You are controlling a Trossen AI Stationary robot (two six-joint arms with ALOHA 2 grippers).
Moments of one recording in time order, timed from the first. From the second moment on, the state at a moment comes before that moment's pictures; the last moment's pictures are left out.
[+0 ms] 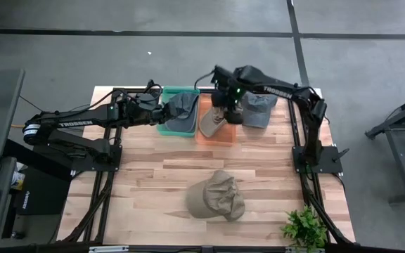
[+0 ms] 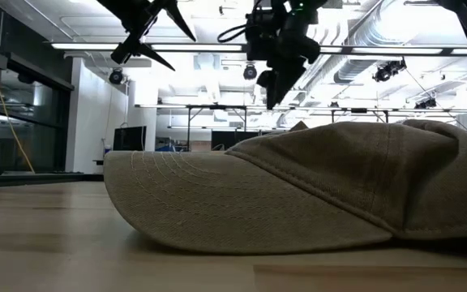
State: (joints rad) left arm 0.20 1.08 0.99 -0.37 -0.25 -1.26; right arm -0.45 1.93 1.86 -1.24 -0.24 -0.60
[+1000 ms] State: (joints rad) left arm 0.20 1.08 0.99 -0.43 -0.17 -1.21; right arm -0.26 1.93 1.57 -0.94 0.19 -0.67
